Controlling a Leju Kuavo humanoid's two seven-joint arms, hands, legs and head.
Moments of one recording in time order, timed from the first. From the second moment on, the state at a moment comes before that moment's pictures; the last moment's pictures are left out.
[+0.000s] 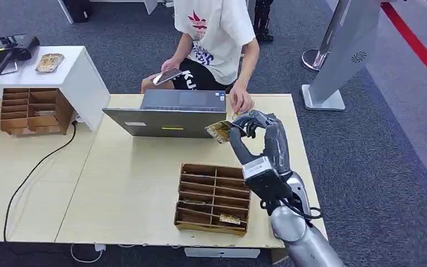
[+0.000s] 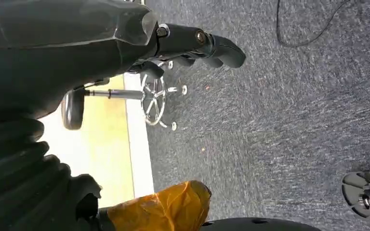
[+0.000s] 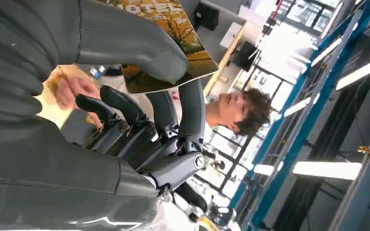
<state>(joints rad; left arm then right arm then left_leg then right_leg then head) -0.13 -0.05 -1.54 -0.13 1.09 0.24 0.30 -0.39 0.03 0.54 -1.57 0.43 -0.35 -0.25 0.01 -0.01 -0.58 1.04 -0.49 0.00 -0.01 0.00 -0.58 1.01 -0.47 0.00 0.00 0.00</state>
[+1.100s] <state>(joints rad) -0.16 -0.05 -1.54 -0.13 1.04 0.20 0.32 -0.90 0.27 0.65 -0.74 1.08 -0.51 -0.02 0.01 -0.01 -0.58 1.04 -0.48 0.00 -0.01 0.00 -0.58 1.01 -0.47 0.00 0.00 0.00</state>
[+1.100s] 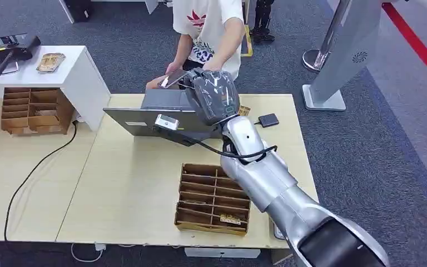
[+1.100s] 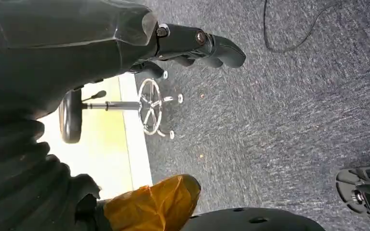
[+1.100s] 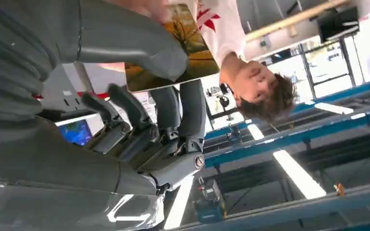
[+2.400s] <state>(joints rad) -0.13 -0.06 -1.52 -0.13 1.17 0.24 0.29 -0.18 0.07 0.51 -1.53 -0.53 0.61 -0.39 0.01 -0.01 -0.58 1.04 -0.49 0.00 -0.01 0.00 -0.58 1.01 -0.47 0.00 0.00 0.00</state>
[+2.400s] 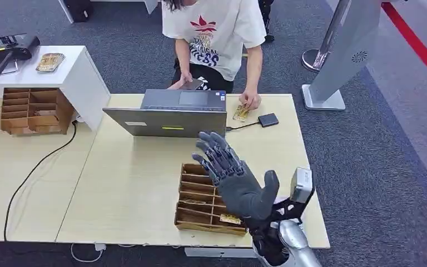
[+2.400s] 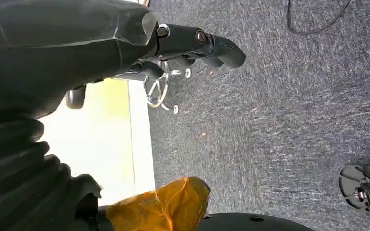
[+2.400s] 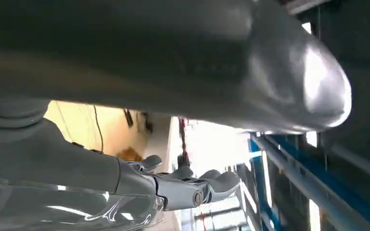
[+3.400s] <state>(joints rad) -0.13 -0.04 -1.54 -0.13 0.95 0.20 0.34 0.01 -0.04 0.59 -1.58 -0.28 0.66 -0.46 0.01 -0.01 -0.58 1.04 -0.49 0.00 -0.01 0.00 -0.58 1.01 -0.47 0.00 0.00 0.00</state>
